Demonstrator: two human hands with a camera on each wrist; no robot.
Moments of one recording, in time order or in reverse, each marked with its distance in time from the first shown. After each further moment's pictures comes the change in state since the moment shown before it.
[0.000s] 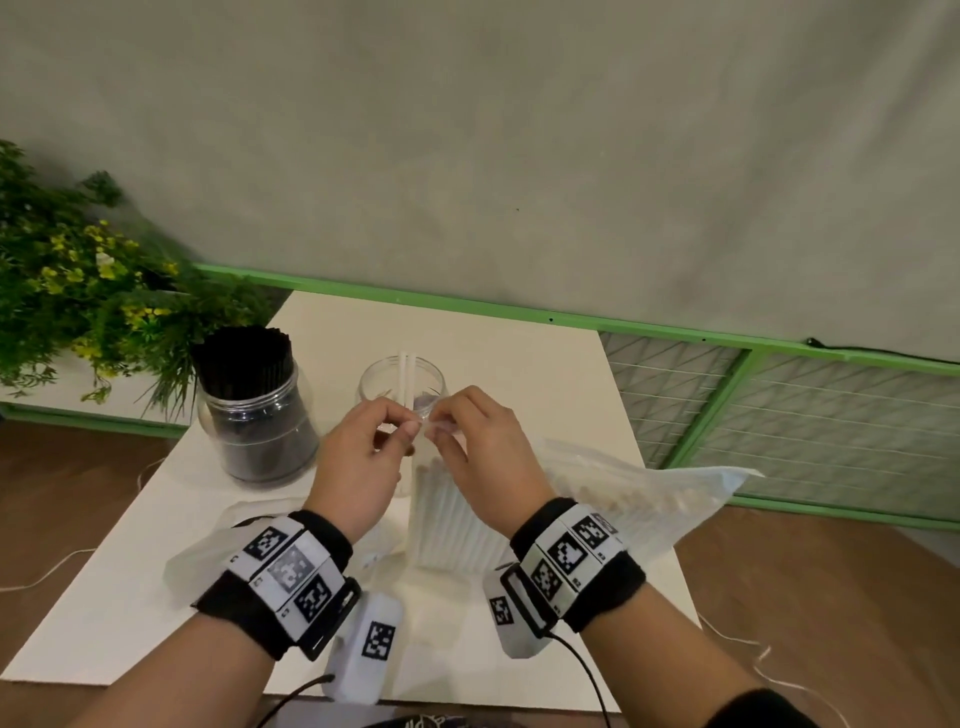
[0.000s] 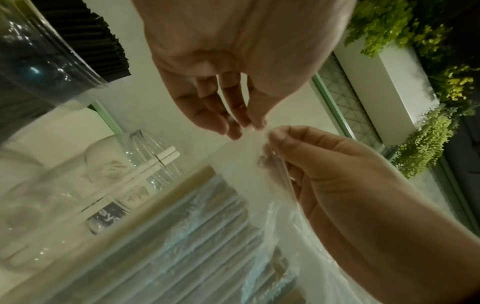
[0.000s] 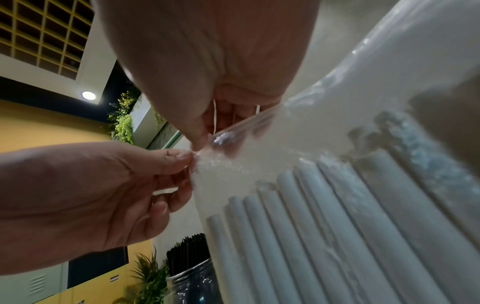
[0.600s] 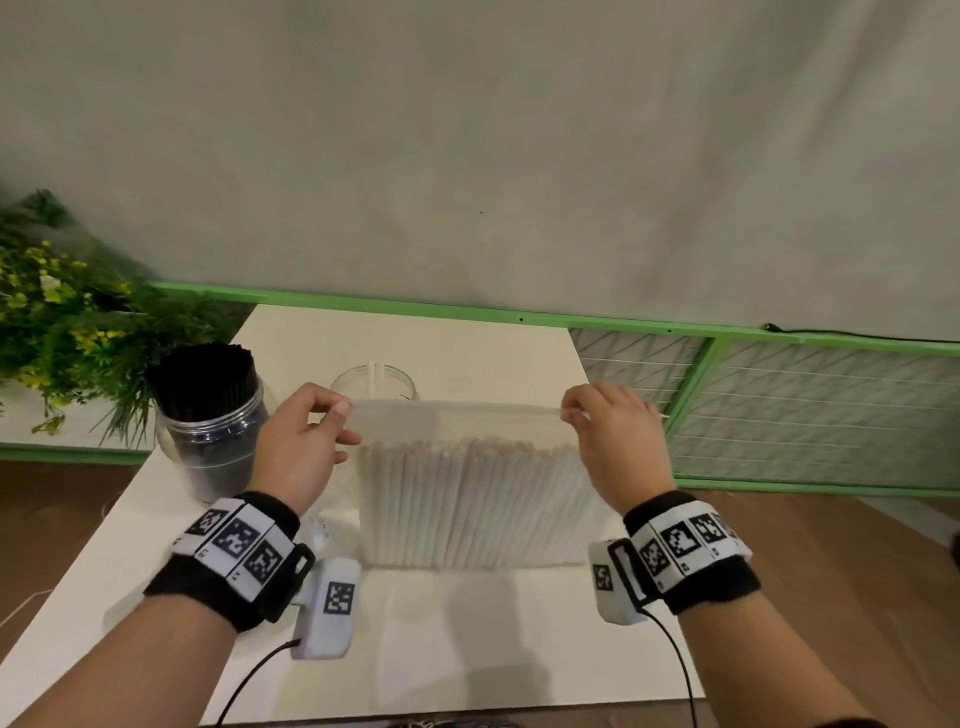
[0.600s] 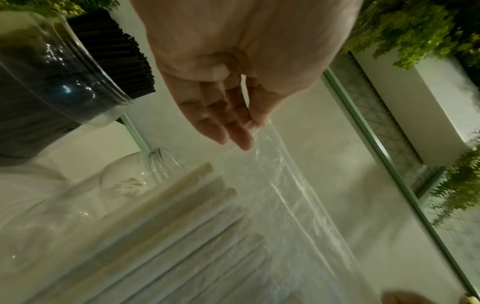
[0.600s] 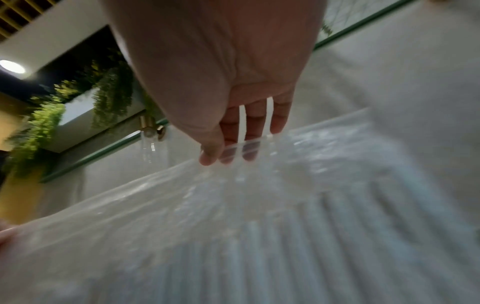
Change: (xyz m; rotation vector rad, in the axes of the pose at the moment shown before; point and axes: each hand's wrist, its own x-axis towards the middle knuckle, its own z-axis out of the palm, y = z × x) left_hand 0.032 -0.009 -0.013 -0.134 0.086 -0.178; right_hand -0.035 0.067 -0.110 -0.602 0.070 0.250
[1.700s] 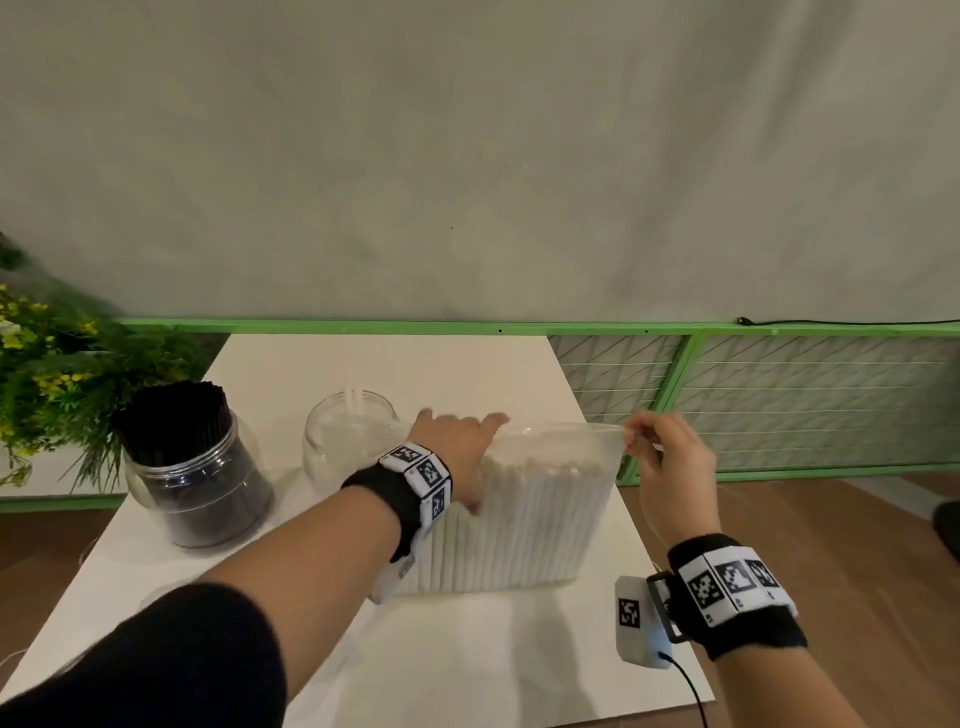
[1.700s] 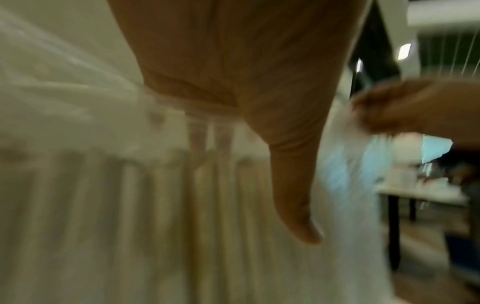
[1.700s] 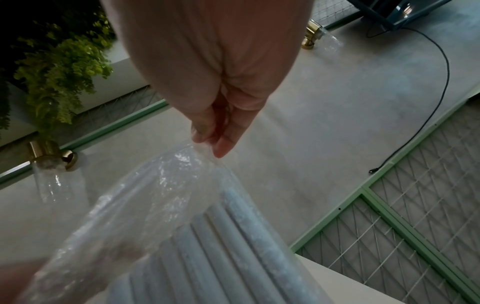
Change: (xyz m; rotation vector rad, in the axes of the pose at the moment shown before) left_hand 0.015 0.043 0.129 1.318 -0.816 0.502; right_hand -0.032 0.051 -0.013 0.389 0.252 0.288
